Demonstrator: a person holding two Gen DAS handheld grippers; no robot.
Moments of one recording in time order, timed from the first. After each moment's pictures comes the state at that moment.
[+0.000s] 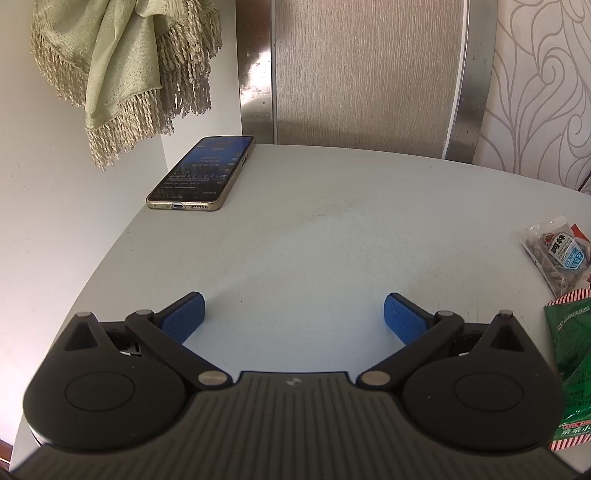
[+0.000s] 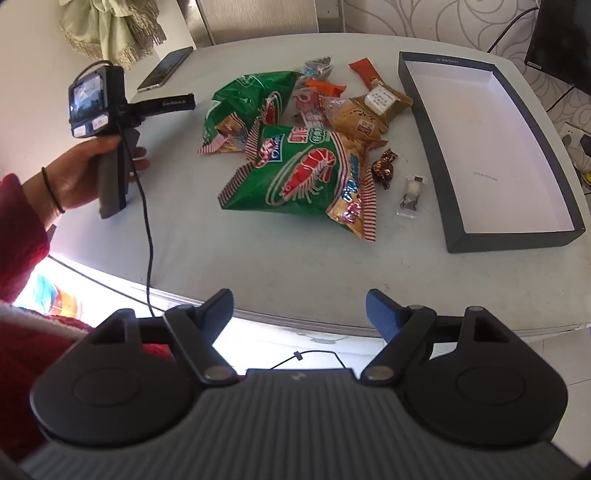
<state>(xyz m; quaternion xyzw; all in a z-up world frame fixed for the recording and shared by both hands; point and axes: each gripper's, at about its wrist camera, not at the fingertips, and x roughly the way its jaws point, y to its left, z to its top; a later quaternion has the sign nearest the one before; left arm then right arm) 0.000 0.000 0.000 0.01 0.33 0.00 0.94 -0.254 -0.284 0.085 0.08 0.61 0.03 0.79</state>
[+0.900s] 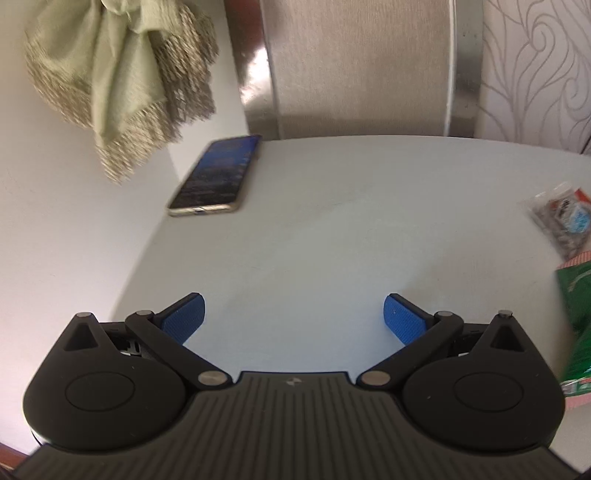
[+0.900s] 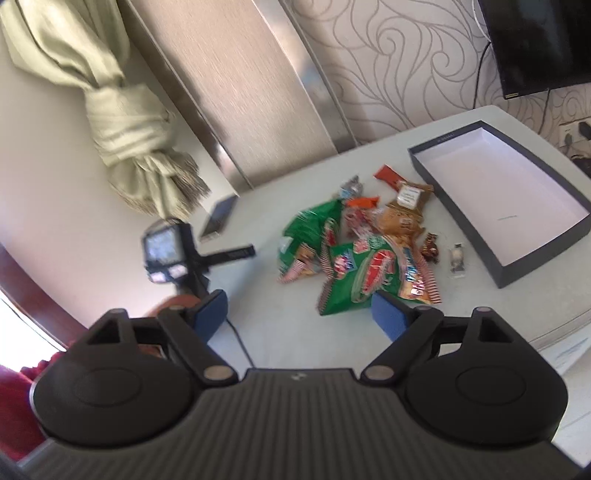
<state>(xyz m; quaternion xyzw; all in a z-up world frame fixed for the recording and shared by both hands) -0.011 0.006 0.011 0.08 0.35 0.01 0.94 -0.297 -0.273 0.146 0.26 0.38 0.03 0.89</state>
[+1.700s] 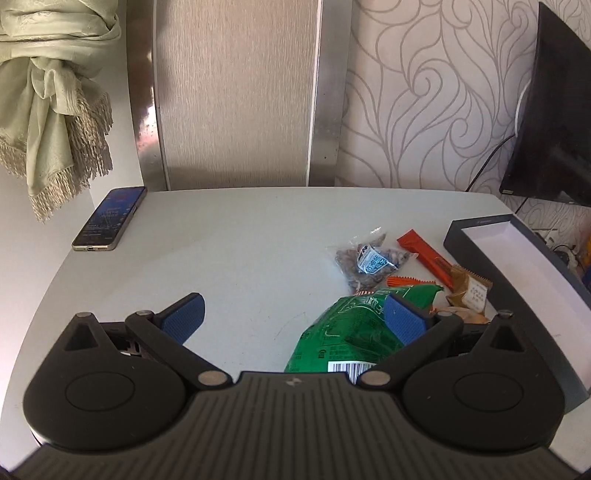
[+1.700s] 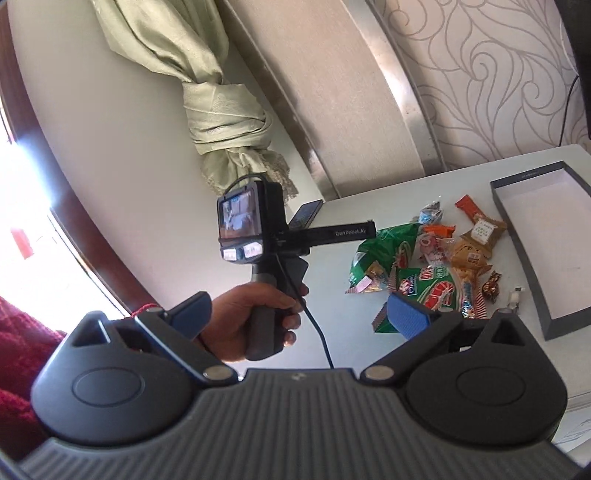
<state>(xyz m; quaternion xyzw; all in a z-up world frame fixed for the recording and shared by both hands) -0.097 -0.125 0.080 0.03 0.31 -0.11 0.94 -0.301 -0.292 0.157 0.24 0.34 0.17 0.89</state>
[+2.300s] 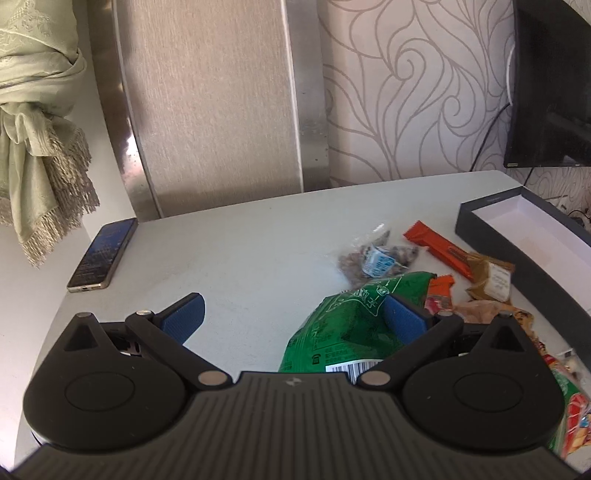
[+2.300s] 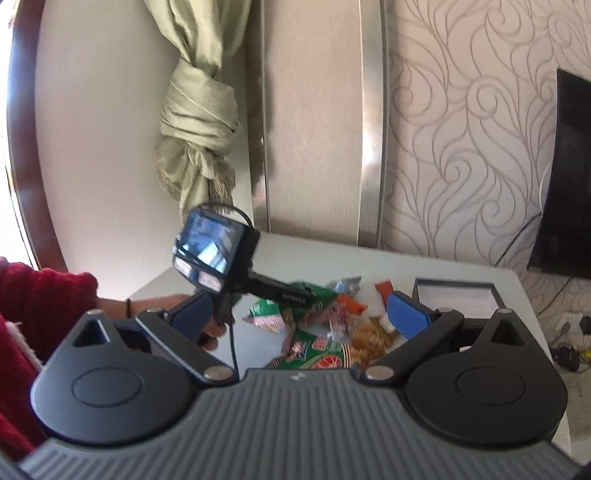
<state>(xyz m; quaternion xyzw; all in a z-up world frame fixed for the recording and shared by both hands) -0.067 -0.137 0.065 0.10 0.30 -0.11 0.94 -0.273 -0.296 0.162 0.05 0.36 0.12 0.92</state>
